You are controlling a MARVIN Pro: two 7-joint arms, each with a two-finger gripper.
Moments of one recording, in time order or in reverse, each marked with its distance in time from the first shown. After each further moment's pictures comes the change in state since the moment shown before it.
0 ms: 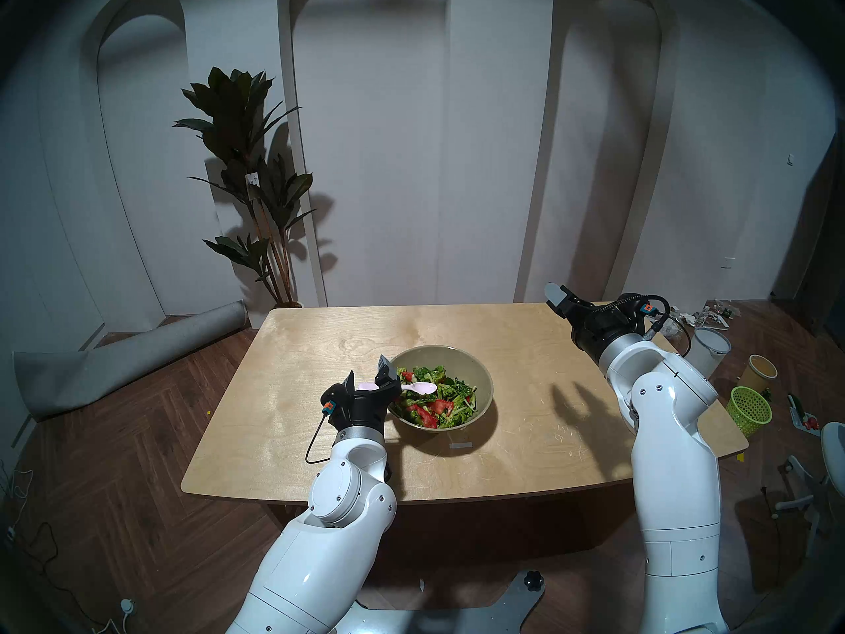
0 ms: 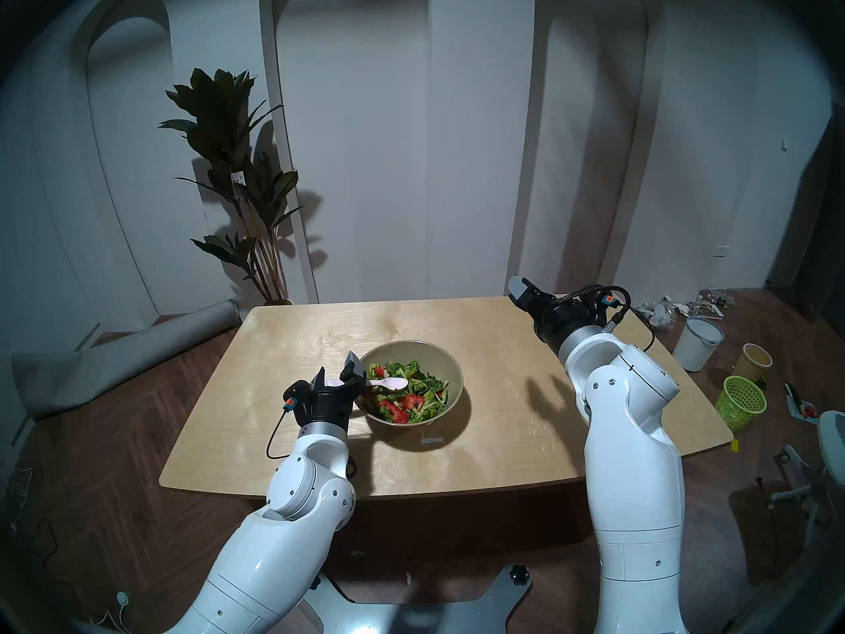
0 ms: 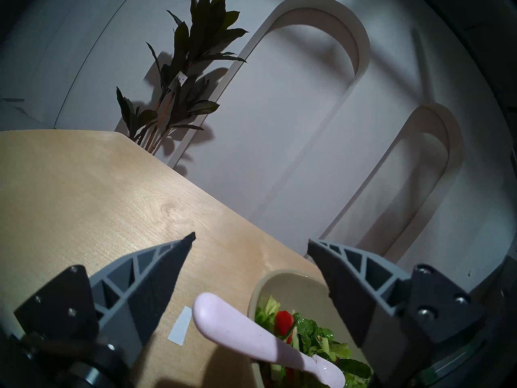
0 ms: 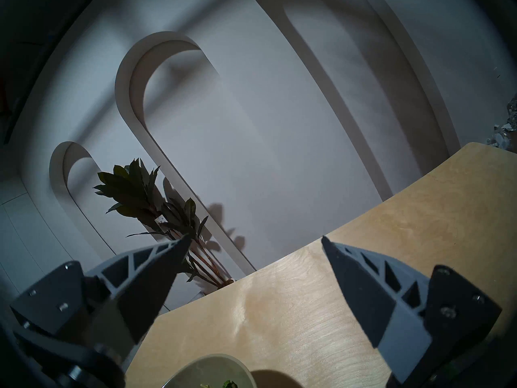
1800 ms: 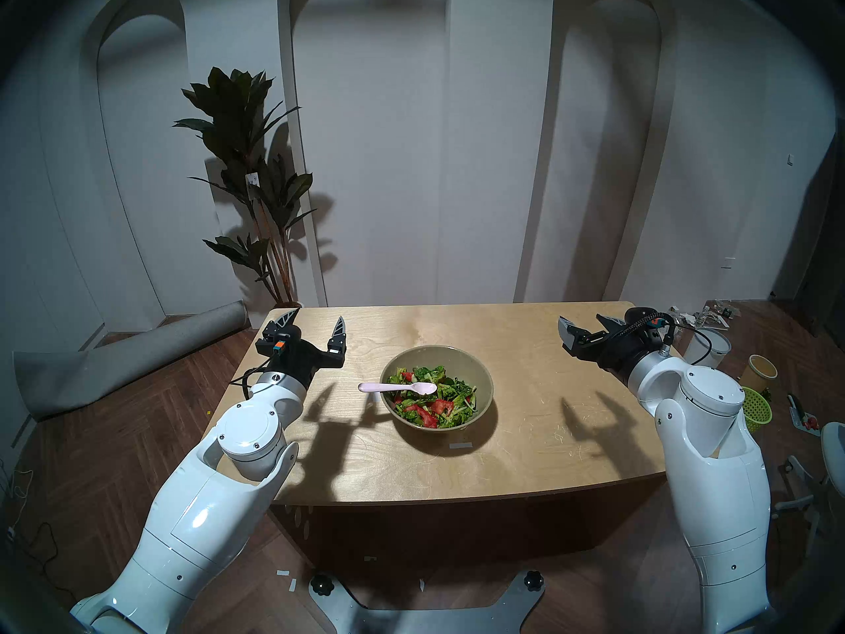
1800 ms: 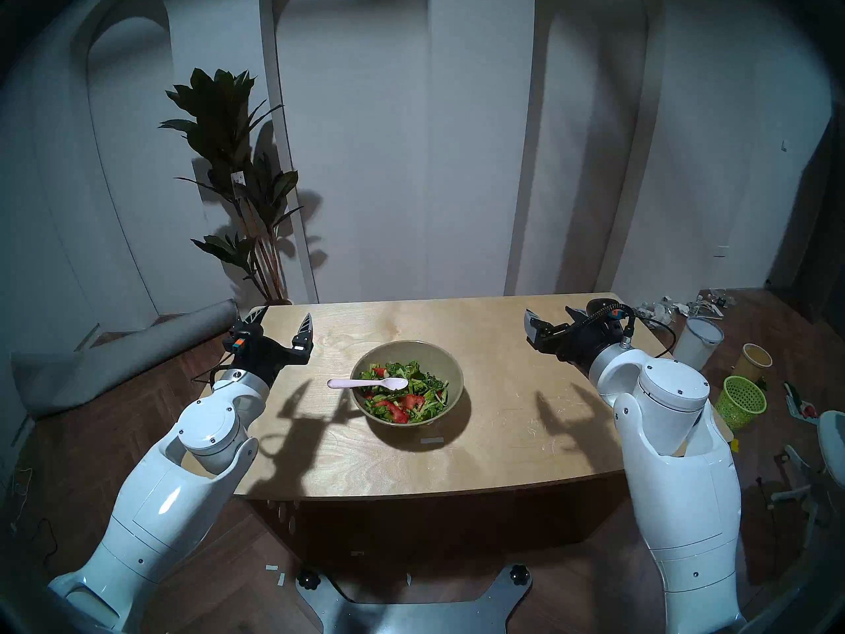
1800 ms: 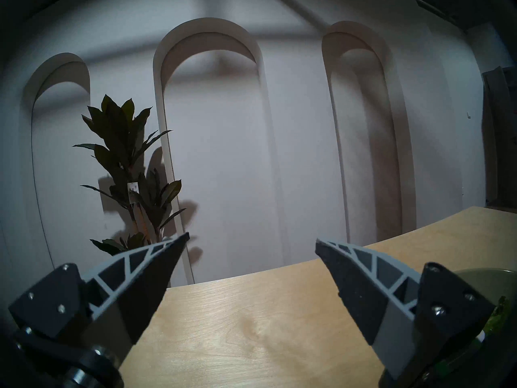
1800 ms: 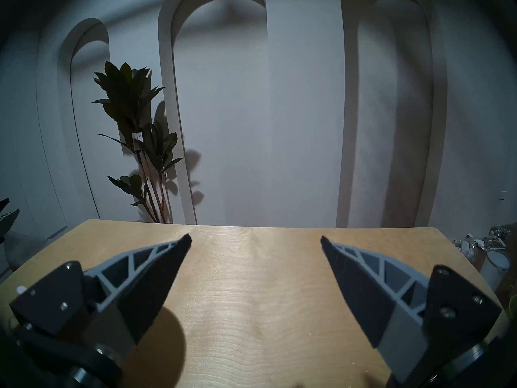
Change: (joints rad) left arm -0.109 0.353 -0.131 -0.082 0.349 0.263 -0.127; right arm -0.126 0.247 0.004 -0.028 -0.358 -0.053 0.220
